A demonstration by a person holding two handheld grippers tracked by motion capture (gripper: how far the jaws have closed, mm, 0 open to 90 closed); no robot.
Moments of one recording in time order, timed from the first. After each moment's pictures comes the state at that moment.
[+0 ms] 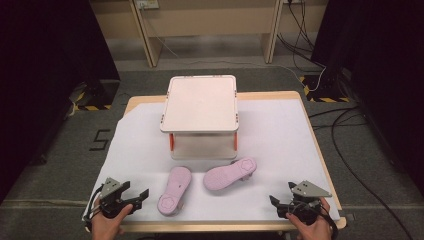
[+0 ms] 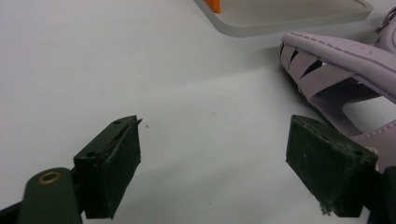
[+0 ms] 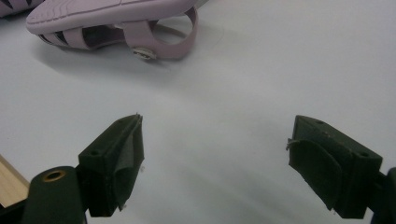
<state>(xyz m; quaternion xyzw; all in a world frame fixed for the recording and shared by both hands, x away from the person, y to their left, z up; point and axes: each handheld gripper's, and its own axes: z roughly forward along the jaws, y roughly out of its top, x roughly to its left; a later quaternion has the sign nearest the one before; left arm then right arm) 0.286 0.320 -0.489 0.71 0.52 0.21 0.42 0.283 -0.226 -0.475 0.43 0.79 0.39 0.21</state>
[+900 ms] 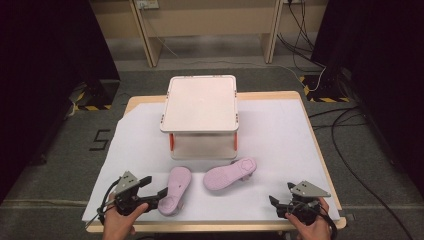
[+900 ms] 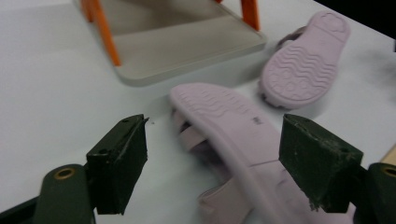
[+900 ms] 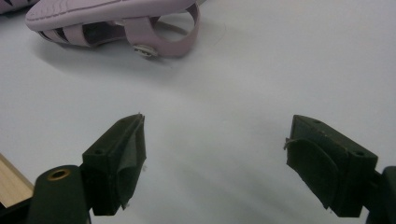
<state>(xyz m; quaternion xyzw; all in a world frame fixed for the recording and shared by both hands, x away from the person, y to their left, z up) 0.284 0.261 -0.443 0.75 0.44 0.17 0.47 0.283 -0.224 -0.477 0.43 0.79 0.39 0.20</state>
